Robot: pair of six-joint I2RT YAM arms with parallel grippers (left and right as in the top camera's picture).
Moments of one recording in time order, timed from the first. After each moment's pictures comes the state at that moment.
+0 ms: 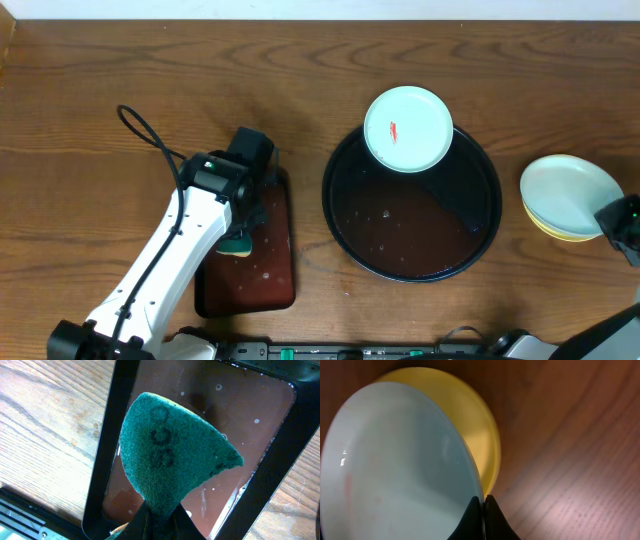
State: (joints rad) left arm -0.34 1.41 1.08 -1.22 -0.22 -0.75; right arm -0.76 1.43 0.97 -0.74 -0.04 0.36
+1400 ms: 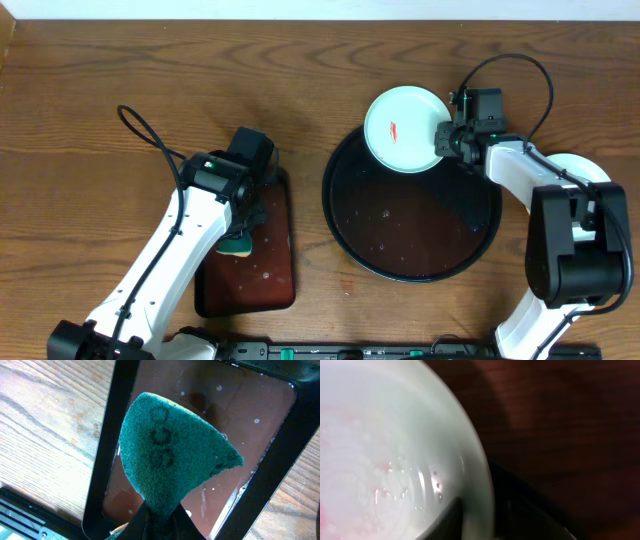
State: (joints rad) left arm -0.34 1.41 1.08 -1.22 -0.22 -0.75; right arm 0.09 1.92 1.08 -0.14 -0.04 0.17
